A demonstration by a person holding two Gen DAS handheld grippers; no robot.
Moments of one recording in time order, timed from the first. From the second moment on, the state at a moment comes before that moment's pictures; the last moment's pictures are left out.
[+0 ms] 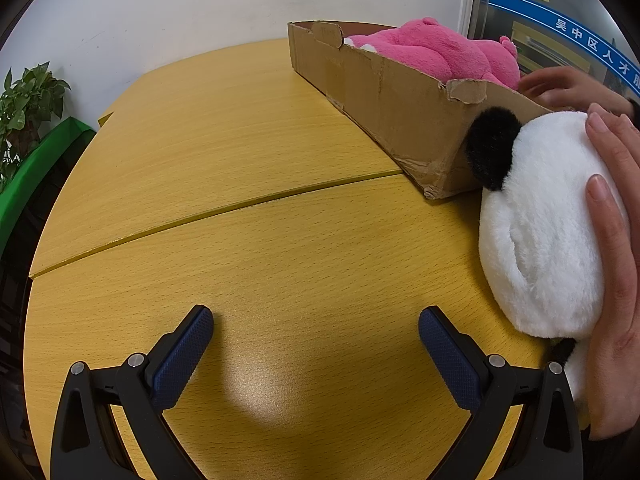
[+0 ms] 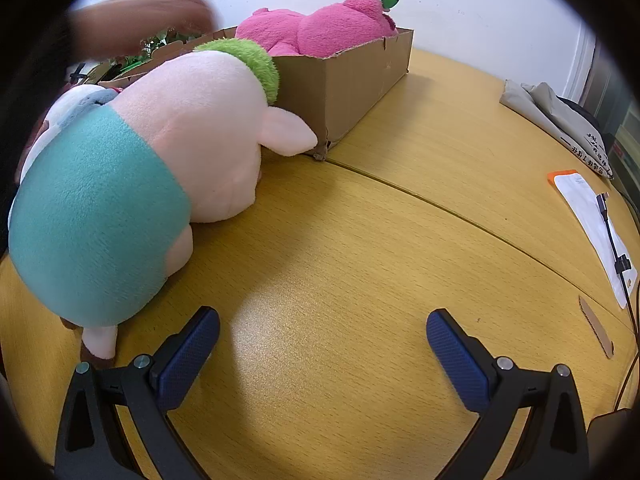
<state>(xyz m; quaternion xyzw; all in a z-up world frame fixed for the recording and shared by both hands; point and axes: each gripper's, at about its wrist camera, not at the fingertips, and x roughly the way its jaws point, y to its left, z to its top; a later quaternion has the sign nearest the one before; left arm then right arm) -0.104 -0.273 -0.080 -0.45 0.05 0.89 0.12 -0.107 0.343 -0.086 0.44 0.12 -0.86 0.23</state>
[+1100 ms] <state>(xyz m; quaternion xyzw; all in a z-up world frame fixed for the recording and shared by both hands) -0.104 -0.272 -0.079 -0.45 0.05 0.89 0.11 -0.107 0.341 -0.087 0.44 0.12 -0.86 0.23</state>
